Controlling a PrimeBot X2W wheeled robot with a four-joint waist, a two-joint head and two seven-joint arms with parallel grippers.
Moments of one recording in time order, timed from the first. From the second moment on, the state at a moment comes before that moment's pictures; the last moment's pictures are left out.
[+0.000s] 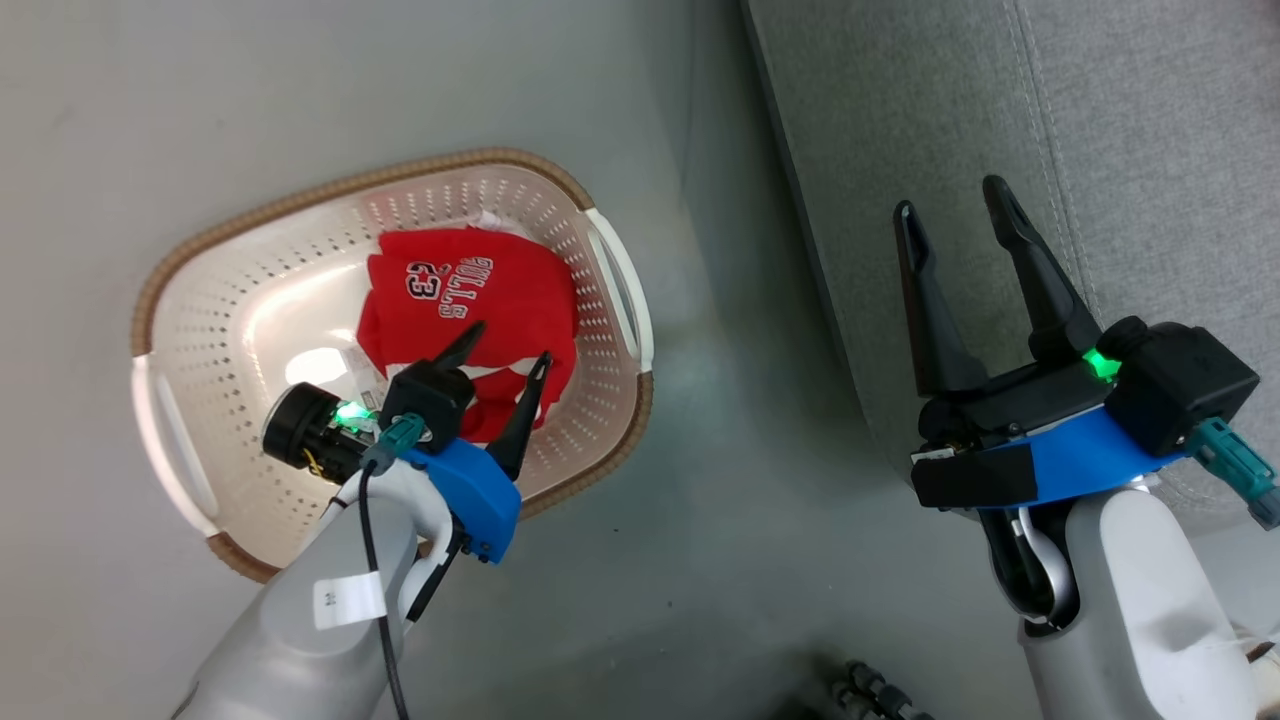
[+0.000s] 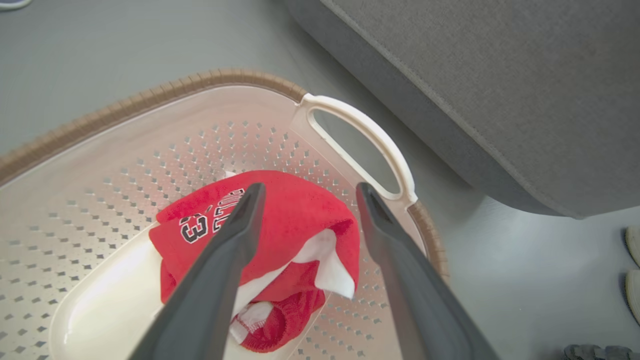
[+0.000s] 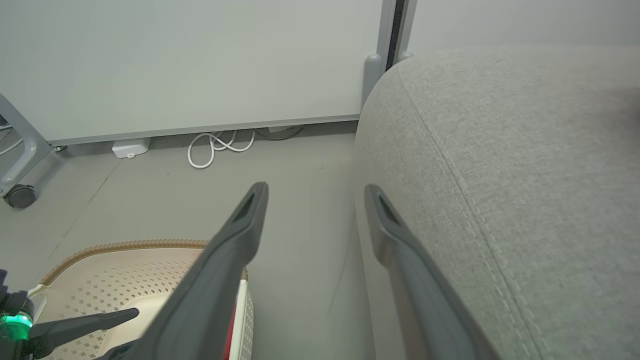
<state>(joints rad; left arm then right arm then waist) -0.64 0.21 -0.70 0.78 -0.39 -0.13 -0.26 -0.39 -0.05 0.12 0.04 0.19 0.13 -0.19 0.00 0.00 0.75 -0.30</state>
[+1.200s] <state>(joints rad) -0.87 0.12 -0.98 1.20 -0.63 -0.11 -0.21 -0.44 -0.05 0.25 0.03 0.26 0.13 -0.24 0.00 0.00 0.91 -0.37</state>
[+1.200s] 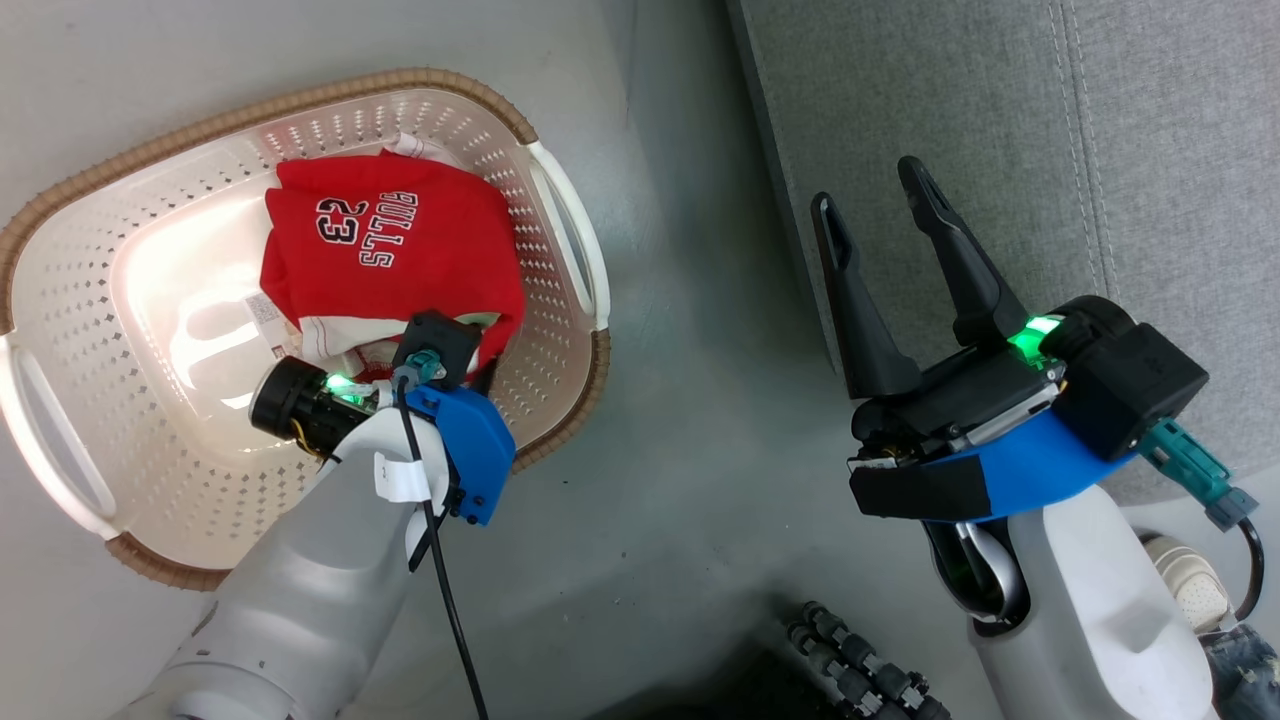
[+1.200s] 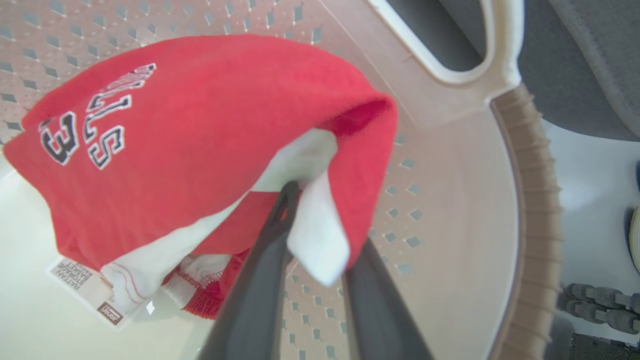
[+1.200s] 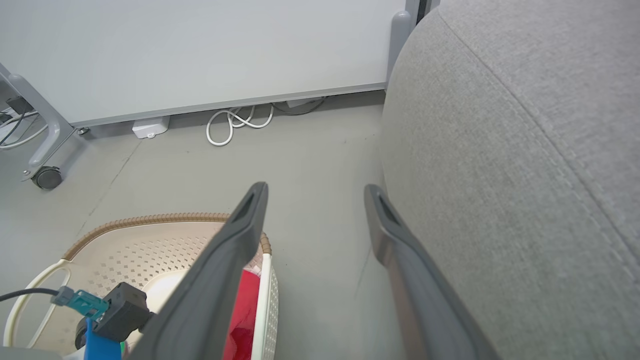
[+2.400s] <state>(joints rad) -0.81 0.07 -1.02 1.20 -0.70 -0.13 -0.26 -0.40 -0.05 0.22 0.13 0.22 0.13 -0.23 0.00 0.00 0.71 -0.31</state>
